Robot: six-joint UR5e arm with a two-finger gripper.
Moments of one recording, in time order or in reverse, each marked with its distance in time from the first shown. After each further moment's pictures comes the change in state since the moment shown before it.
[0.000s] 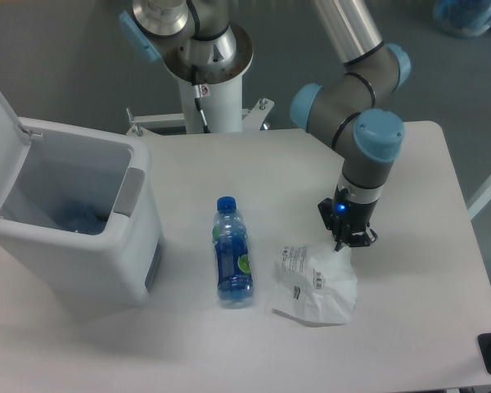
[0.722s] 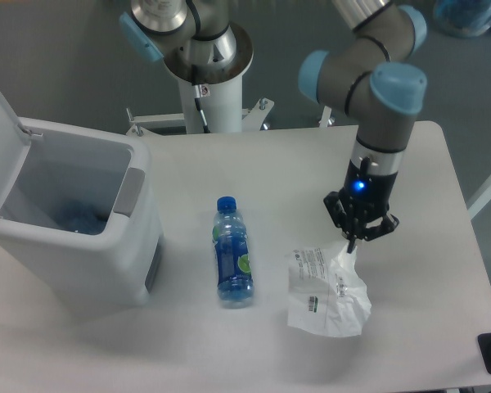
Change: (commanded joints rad) arm -0.038 0.221 0.061 -0.083 -0.210 -0.307
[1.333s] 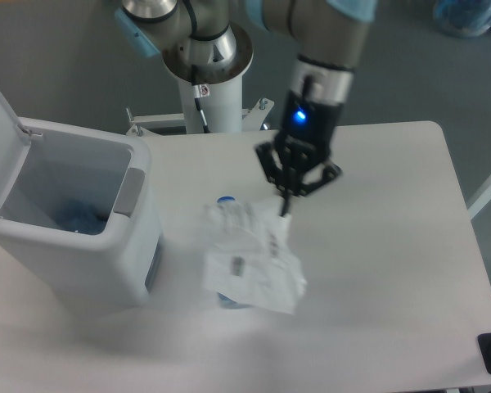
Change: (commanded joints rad) arm -0.139 0.258 0.002 -0.098 -0.167 -0.256
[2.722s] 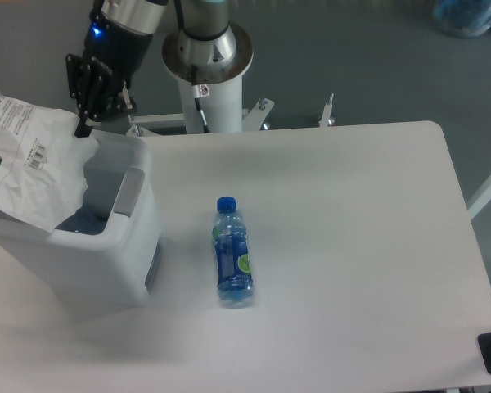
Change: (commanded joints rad) arm -0.295 0.158 -0.121 -0.212 0.017 0.072
